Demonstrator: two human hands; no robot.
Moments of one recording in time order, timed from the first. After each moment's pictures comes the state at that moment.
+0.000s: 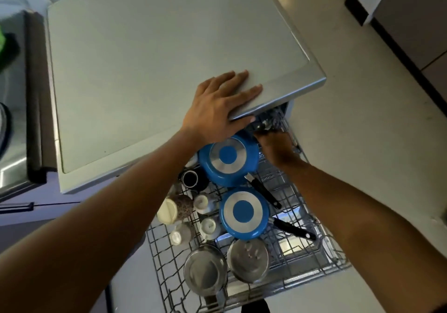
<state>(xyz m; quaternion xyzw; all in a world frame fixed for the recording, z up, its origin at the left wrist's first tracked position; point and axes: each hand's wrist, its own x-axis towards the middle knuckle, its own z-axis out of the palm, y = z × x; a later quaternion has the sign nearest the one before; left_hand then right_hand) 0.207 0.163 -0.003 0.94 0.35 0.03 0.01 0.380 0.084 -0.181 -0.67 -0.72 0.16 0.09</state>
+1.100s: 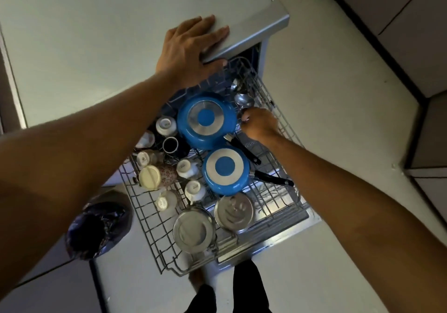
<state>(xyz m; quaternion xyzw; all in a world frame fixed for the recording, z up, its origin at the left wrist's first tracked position) 0.208 0.154 -0.001 0.93 0.36 0.04 -0.01 0.364 -0.003 -0.142 -0.79 -0.51 0.33 0.11</state>
